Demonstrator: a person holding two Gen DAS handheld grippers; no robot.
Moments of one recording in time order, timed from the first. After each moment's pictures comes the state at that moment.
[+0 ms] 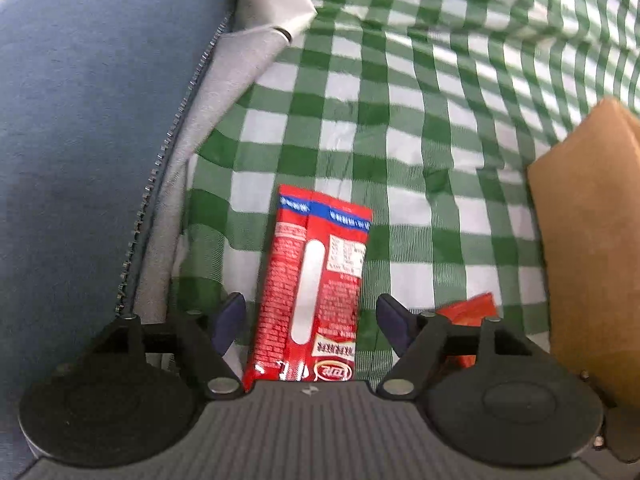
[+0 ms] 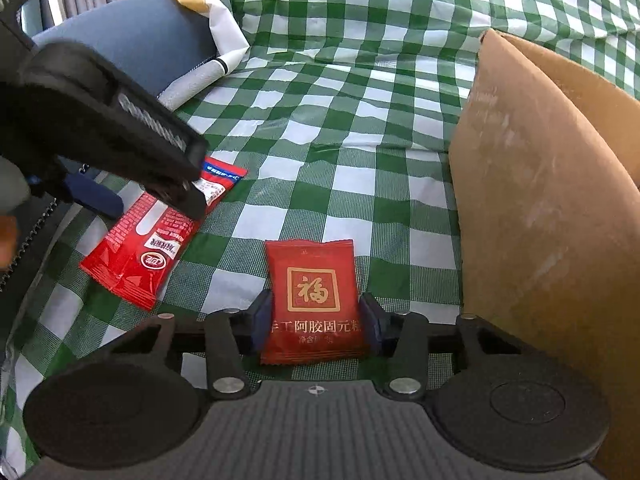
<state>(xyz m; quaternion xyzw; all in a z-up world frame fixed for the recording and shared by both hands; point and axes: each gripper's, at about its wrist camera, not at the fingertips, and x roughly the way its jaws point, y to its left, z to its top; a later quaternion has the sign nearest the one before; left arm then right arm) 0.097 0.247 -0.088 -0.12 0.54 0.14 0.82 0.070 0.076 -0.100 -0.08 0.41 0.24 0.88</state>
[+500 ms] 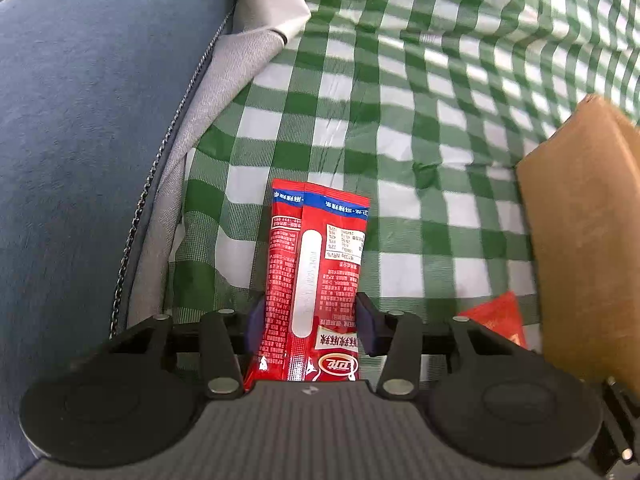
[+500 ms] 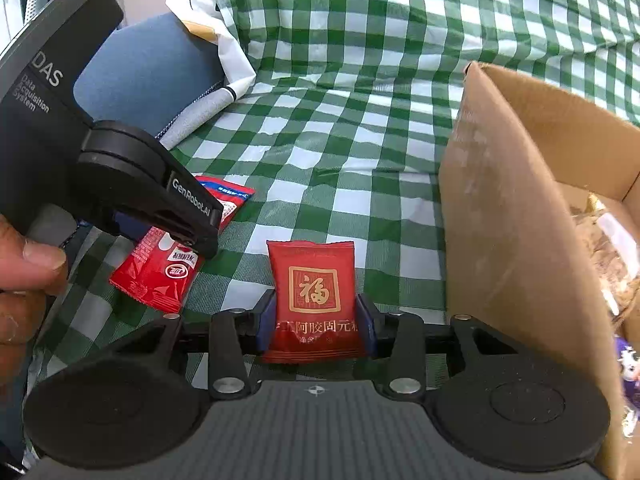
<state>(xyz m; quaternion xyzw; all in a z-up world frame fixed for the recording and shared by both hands) 0.080 0.243 -0.078 -0.14 0.52 0.14 0.83 0.051 0.065 -0.073 -0.08 0.39 0.25 0.88</state>
